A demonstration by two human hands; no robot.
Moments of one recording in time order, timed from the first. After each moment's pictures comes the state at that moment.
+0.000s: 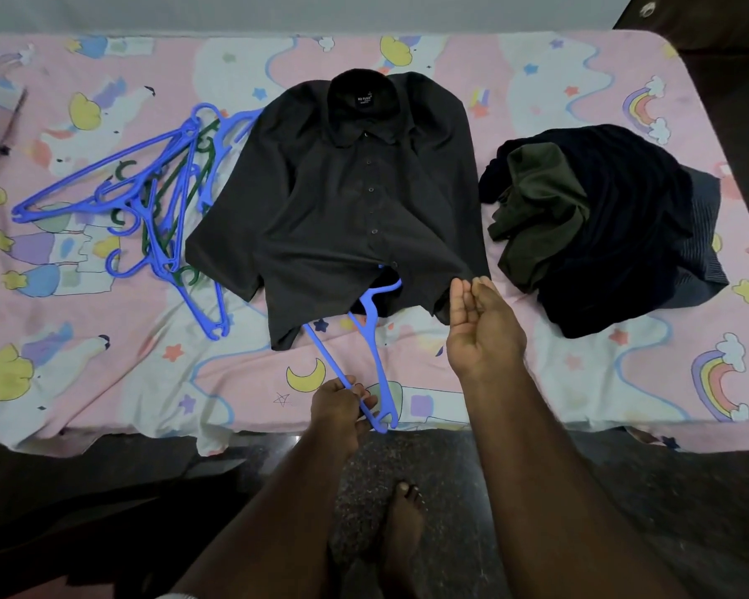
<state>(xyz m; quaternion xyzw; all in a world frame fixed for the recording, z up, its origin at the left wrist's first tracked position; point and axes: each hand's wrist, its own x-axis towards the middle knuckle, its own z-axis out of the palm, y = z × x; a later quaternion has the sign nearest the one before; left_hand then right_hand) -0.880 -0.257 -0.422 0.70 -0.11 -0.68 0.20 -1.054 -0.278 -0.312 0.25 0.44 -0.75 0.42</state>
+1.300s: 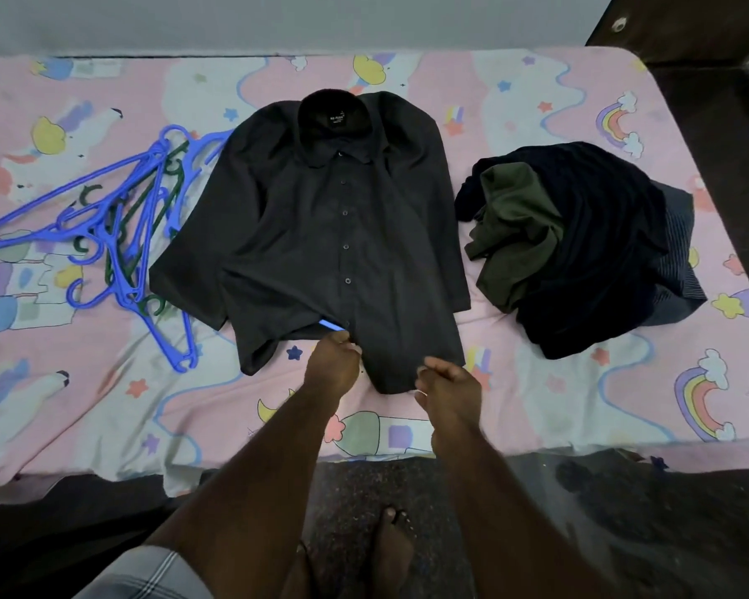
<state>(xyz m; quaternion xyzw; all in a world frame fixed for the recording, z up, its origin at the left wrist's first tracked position) -0.936 -0.349 -0.421 0.65 -0.52 -0.55 0.06 -1.061 -0.241 -0.399 0.05 0.74 -0.49 0.47</state>
